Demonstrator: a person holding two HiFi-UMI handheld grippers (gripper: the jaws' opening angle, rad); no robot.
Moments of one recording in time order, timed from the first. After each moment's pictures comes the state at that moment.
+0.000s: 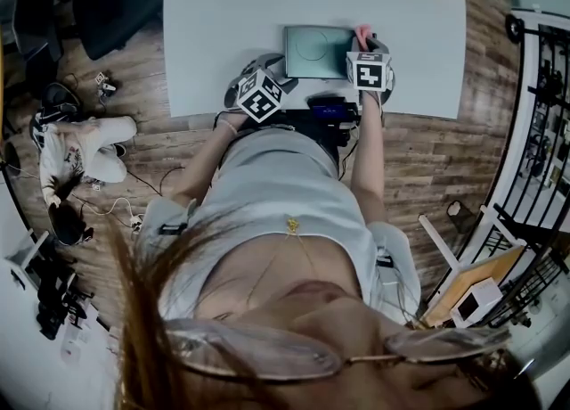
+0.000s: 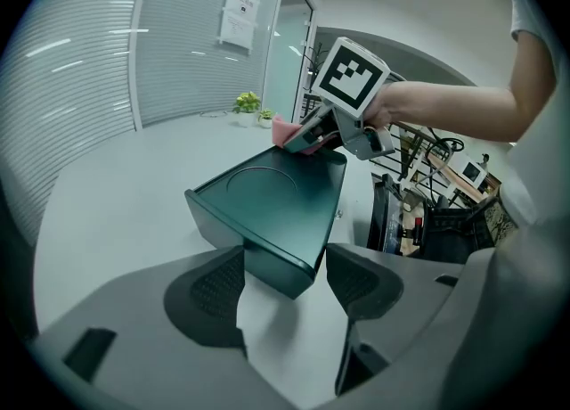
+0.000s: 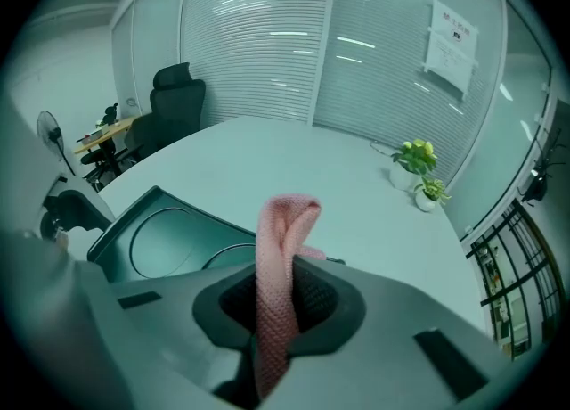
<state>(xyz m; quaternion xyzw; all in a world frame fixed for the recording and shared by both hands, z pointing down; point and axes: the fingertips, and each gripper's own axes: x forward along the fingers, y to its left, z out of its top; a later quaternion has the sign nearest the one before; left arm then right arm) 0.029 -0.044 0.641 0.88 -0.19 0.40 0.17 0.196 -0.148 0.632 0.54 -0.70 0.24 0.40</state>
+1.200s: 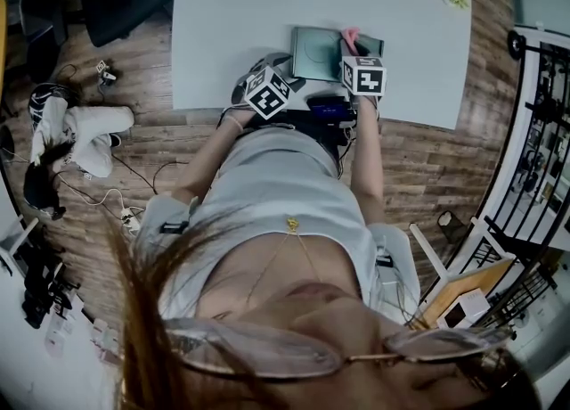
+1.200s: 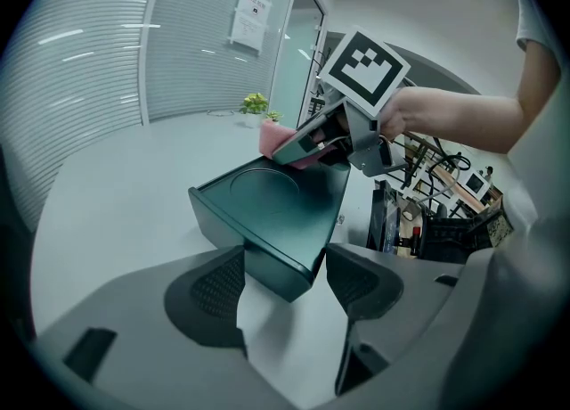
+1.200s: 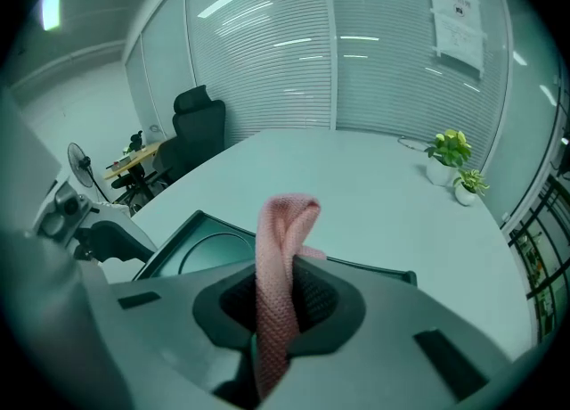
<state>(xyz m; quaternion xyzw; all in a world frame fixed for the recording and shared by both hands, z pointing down) 0.034 -0.044 0.638 0.88 -0.20 0.39 0.20 0.141 -0.144 0.630 0.48 -0.76 0.27 0.35</state>
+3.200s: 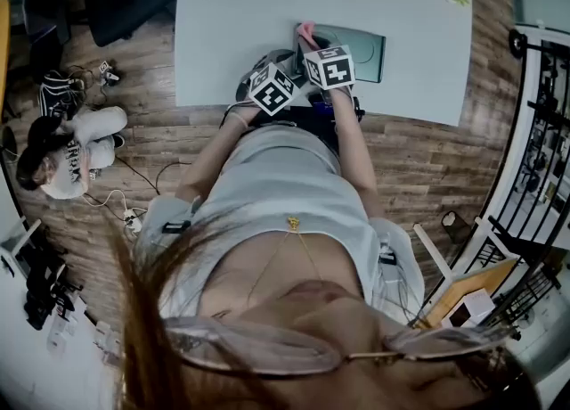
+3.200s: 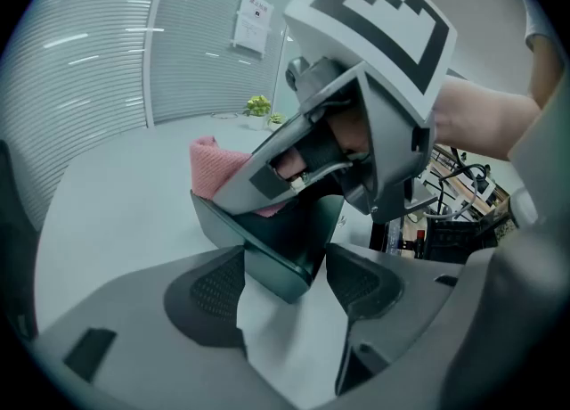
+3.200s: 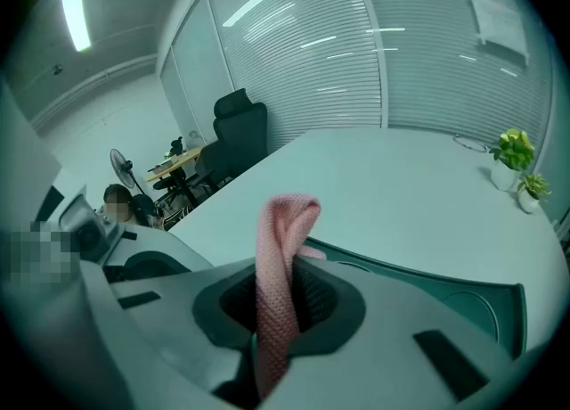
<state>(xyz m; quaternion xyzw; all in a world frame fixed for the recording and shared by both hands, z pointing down) 0.036 -0.046 0.639 0.87 -0.22 0.39 0.19 0.022 -0.129 0.628 0.38 -0.82 0.29 0.32</state>
